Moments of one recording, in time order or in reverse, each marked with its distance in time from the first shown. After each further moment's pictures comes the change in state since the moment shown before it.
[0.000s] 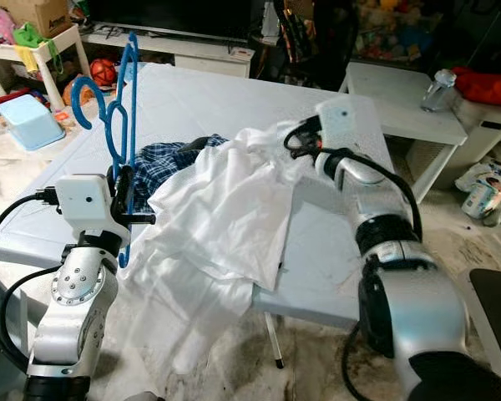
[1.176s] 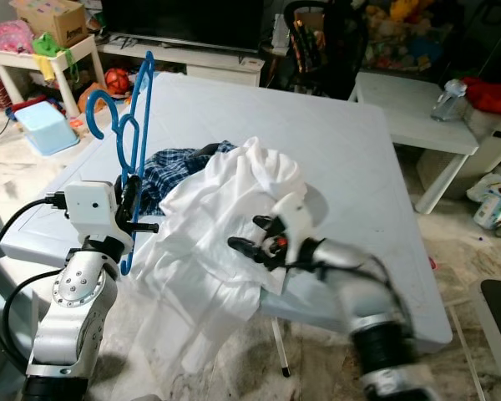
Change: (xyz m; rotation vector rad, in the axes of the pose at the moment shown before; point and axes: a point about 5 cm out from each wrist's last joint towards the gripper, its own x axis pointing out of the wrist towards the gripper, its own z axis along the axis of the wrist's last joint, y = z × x) left arm -0.002 0.003 -0.015 -0.001 0.063 -0.050; right arm -0.055 0.101 -0.084 0.147 0.168 0.395
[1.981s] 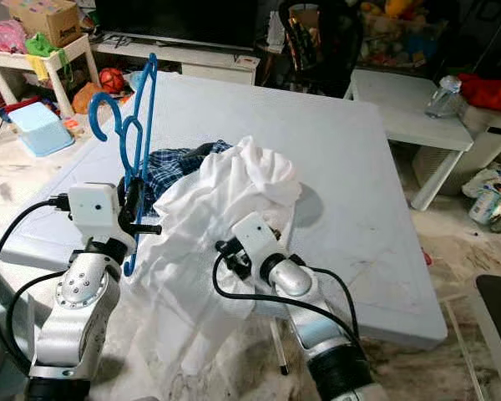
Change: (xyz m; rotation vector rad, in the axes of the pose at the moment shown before) left arm 0.000 -0.005 0.000 -0.011 -0.006 -0.012; right arm 0.031 0.031 -0.015 -0.237 0.055 -0.258
